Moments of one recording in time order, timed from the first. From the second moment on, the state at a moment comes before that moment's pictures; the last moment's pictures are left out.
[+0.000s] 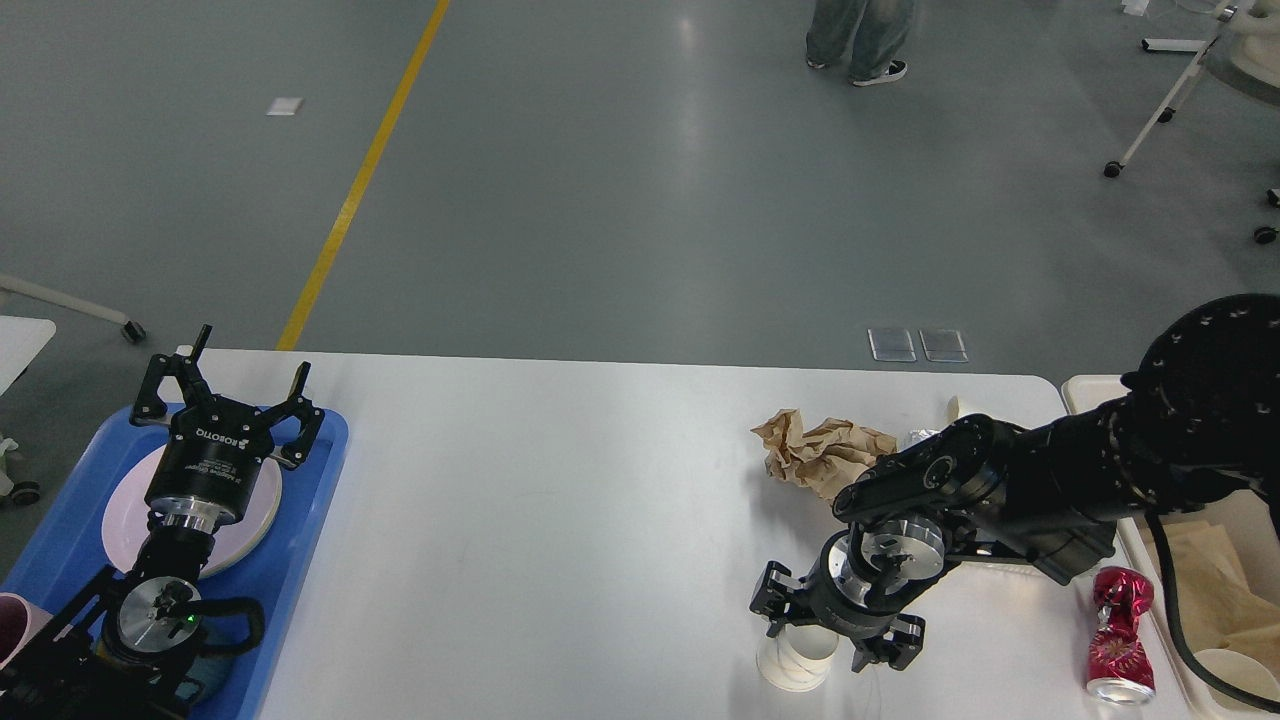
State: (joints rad) left arm -0.31 0.25 -1.28 -0.72 0.14 -0.60 -0.32; right arm 1.40 -0.08 -0.88 1.25 0.21 0.14 -0.43
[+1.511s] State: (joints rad) left arm -0.31 0.25 -1.28 -0.72 0.14 -0.60 -0.32; right arm 2.24 -0.32 -1.53 1.45 0.26 0.69 -0.09
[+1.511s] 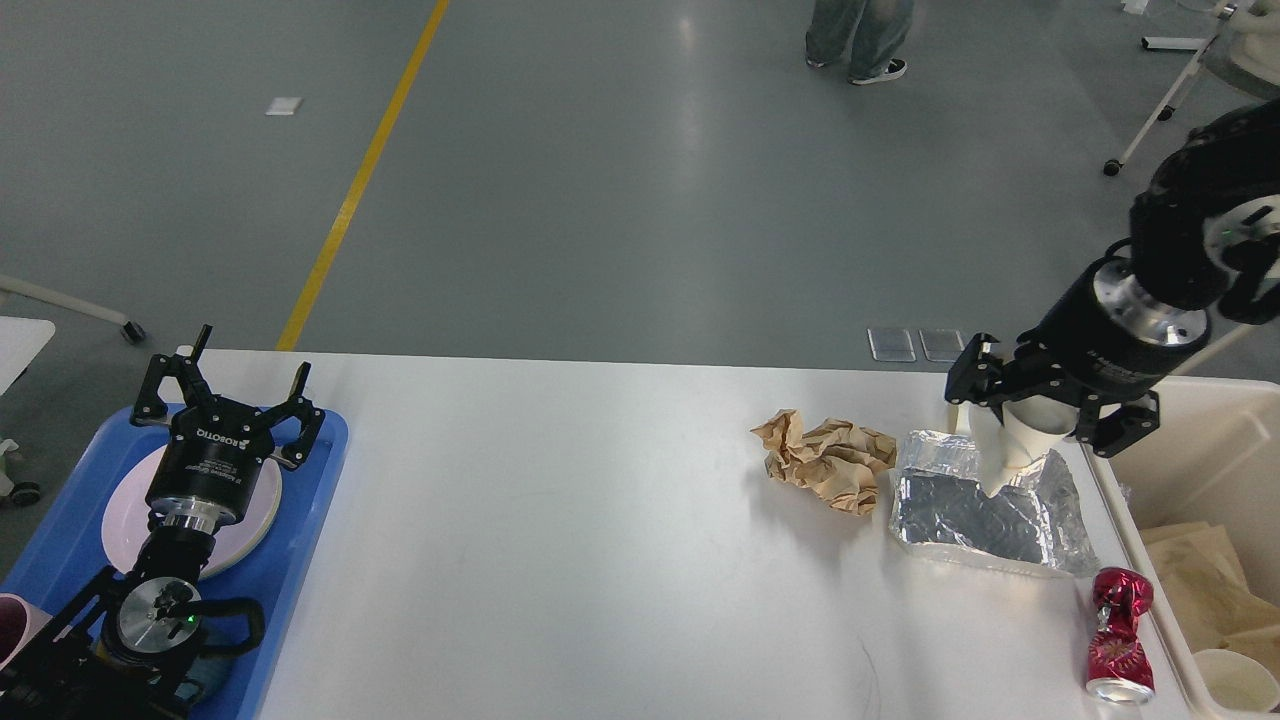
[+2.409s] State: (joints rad) left arm -0.31 0.25 -1.28 -0.72 0.14 -0.60 -0.32; right arm 1.26 -0.68 -1.33 0.60 0.19 0.32 -0.08
